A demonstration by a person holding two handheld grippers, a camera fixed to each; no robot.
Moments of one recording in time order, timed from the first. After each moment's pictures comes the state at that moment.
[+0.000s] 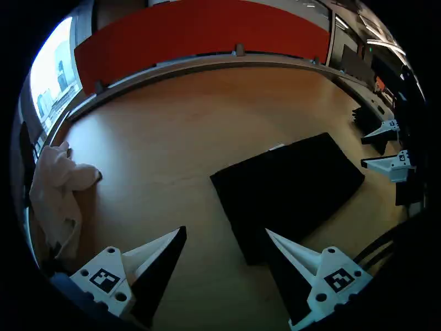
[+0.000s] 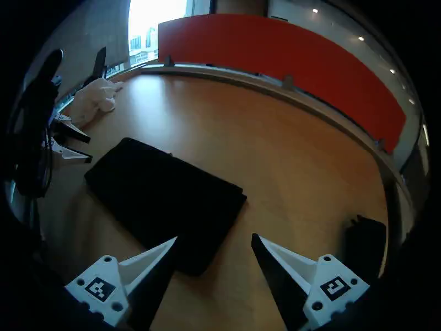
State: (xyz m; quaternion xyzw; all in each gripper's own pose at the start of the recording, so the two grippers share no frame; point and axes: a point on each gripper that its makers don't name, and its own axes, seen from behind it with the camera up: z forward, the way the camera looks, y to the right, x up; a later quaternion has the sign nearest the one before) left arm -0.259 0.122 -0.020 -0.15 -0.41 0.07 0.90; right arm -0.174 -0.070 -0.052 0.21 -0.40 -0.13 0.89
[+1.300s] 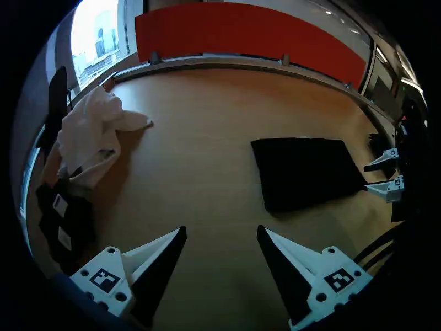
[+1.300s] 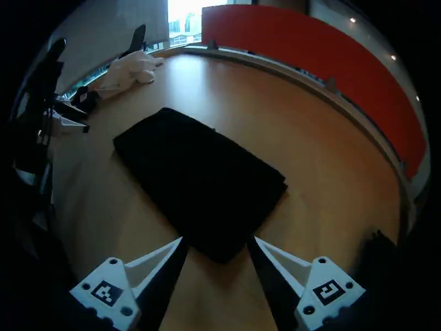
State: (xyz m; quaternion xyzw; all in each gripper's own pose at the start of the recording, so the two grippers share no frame) left arm -0.250 0.063 -0.112 -0.03 -0.42 -0.02 0.91; right arm -0.199 -0.089 -0.084 0.31 -0.43 -0.17 0.83
